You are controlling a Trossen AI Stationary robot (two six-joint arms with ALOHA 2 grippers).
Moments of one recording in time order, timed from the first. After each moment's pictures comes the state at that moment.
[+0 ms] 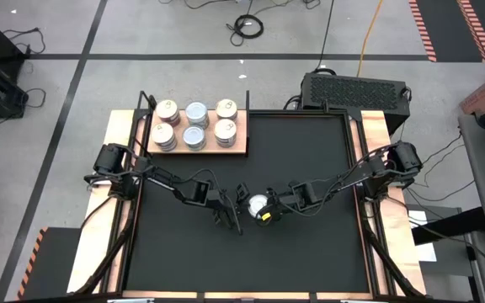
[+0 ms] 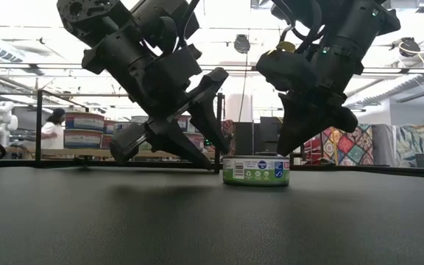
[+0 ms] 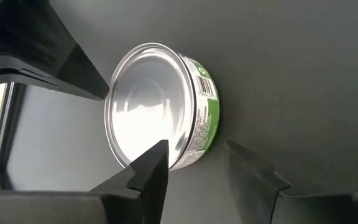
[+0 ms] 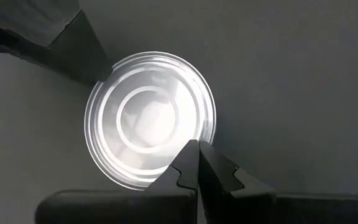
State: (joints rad) left arm -0.17 1.84 0.92 0.17 -0.11 0.99; right arm 0.25 1.69 0.95 -0.37 0.29 1.06
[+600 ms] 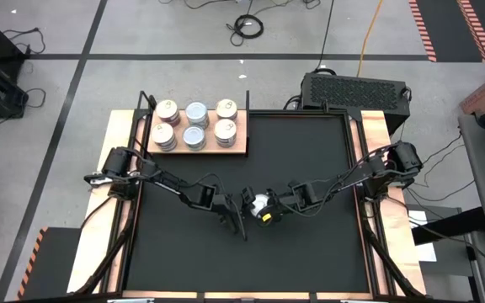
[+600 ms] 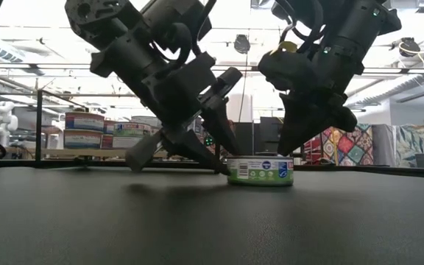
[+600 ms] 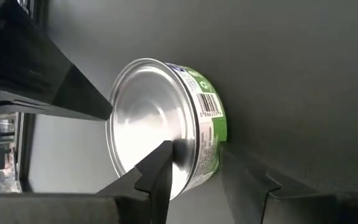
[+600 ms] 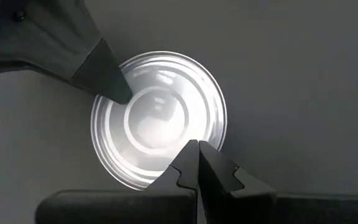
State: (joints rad) left arm -0.19 1.93 0.99 0.17 -0.18 1.07; right arm 0.26 1.68 0.95 -0.37 0.29 1.03
